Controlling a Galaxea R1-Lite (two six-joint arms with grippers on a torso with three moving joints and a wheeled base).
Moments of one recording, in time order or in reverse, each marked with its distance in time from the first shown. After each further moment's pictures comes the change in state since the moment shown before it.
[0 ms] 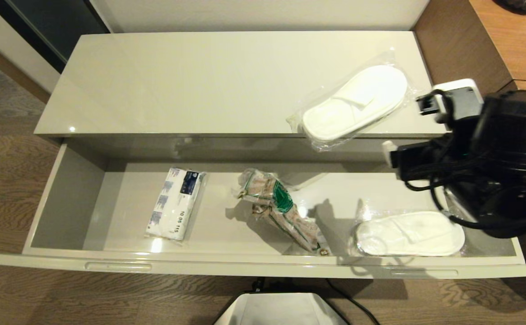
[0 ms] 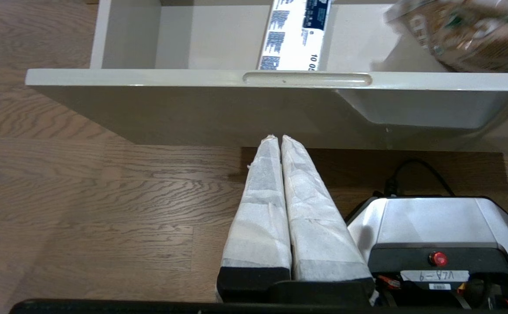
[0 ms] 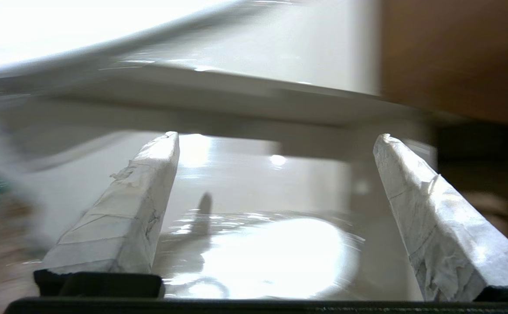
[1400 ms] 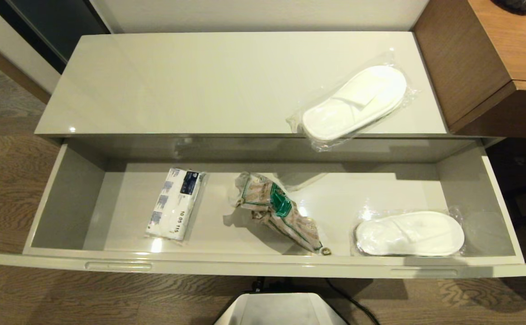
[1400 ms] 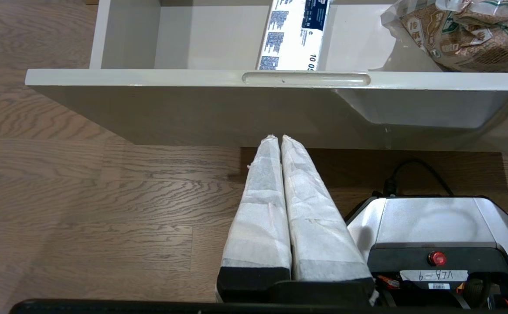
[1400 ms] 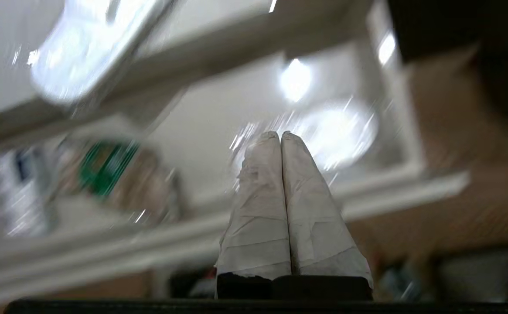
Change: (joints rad) left arm 0.000 0.000 0.000 0.000 0.000 0.000; right arm -0.239 -0.549 -0.415 1.183 0.363 0.626
